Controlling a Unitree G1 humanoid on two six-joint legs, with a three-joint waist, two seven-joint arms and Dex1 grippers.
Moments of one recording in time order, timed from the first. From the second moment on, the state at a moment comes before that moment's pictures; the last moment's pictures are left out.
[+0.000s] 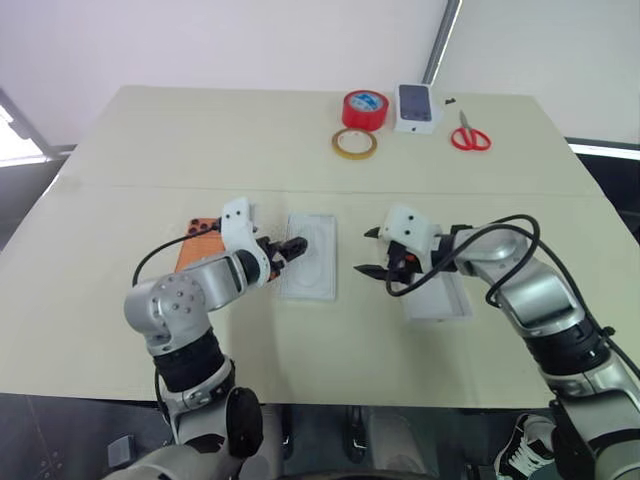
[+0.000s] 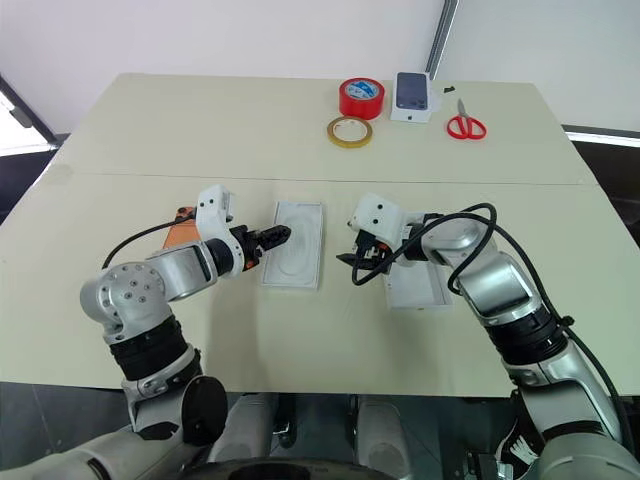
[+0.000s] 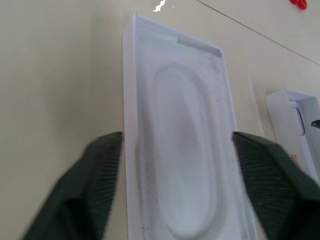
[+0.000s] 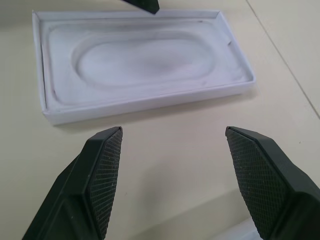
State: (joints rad) left arm -0.57 -0.10 0.45 -0.43 -0.51 1.60 0.01; right arm -0.56 -0.68 0.27 -0.21 0.12 0.59 0.93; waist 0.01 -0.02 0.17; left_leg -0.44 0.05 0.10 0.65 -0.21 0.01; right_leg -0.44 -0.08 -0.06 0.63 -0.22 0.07
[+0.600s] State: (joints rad) left arm -0.21 0.55 0.32 -0.51 -0.44 1.15 -0.35; right arm -0.77 -0.31 0.47 0.10 -0.02 0.66 0.69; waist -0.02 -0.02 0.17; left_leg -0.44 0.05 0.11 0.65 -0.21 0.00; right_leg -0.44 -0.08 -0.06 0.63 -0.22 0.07
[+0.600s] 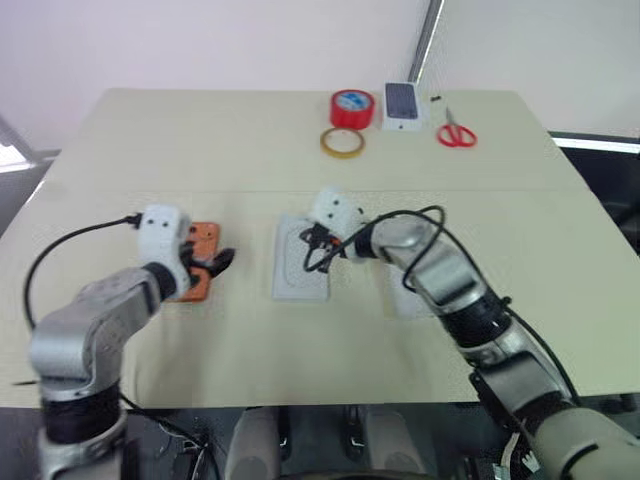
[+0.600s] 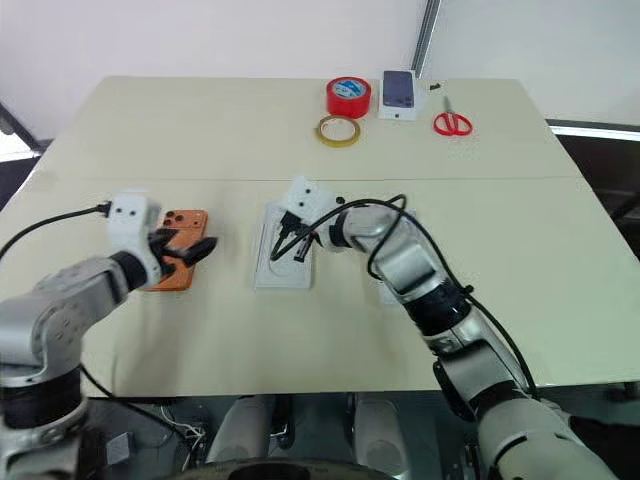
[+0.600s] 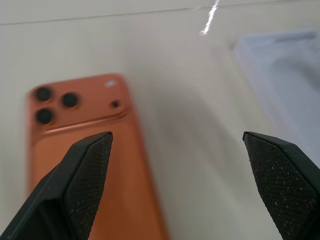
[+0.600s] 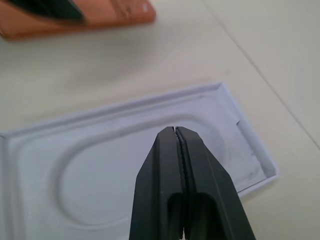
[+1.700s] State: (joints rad) left arm -0.37 0.50 0.49 -0.22 -0.54 1.36 -0.26; right arm -0.90 0.04 0.68 0.30 -0.20 0.60 0.68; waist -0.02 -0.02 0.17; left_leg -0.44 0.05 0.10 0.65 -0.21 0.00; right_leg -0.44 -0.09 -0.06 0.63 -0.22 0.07
